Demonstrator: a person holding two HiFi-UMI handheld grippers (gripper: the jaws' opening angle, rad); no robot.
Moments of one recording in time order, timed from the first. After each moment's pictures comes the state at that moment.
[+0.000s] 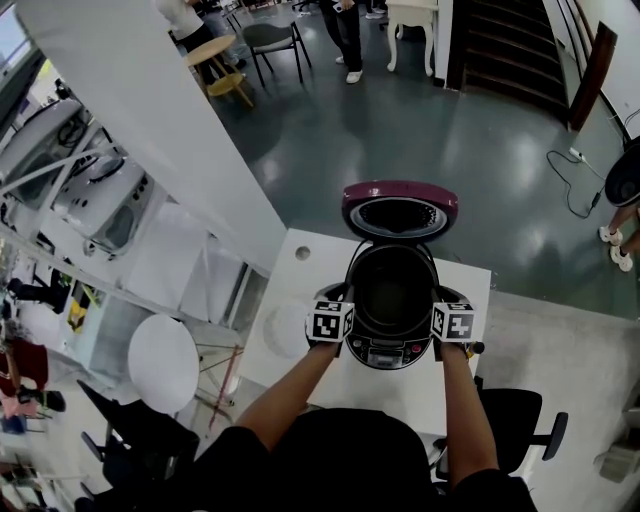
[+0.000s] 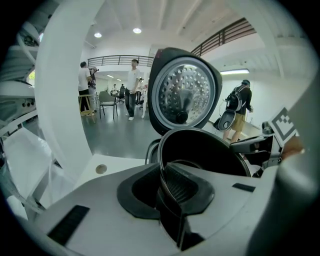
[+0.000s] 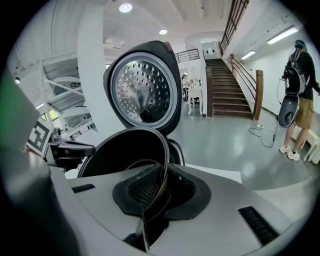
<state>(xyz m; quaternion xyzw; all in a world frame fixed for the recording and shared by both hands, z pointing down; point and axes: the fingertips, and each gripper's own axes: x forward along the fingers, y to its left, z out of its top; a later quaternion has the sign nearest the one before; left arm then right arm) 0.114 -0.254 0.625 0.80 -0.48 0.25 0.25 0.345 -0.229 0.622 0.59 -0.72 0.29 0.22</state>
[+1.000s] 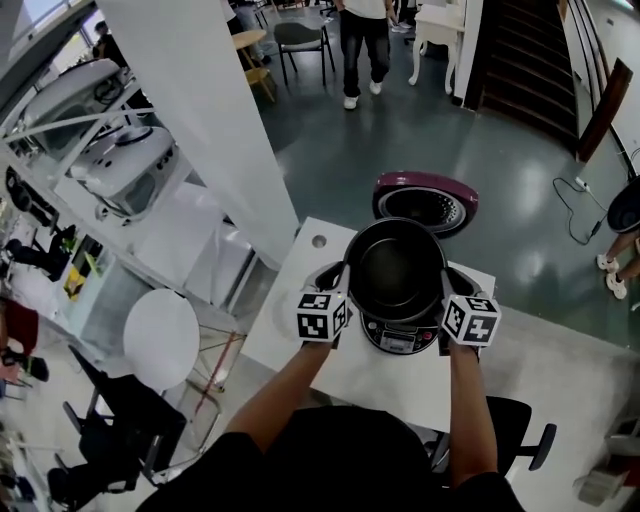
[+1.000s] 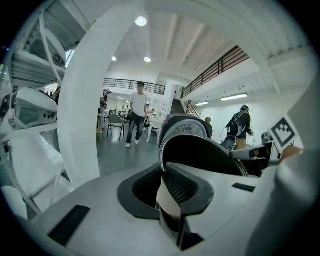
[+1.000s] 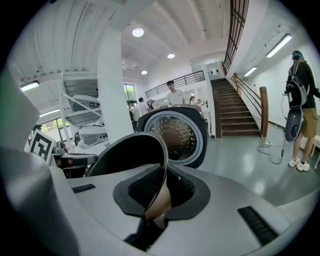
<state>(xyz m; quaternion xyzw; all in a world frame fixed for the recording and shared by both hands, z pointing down) 0.055 -0.216 0.495 0.81 -0.54 0.11 0.20 0.291 -0.208 0.481 0.58 -0.77 0.21 0.13</state>
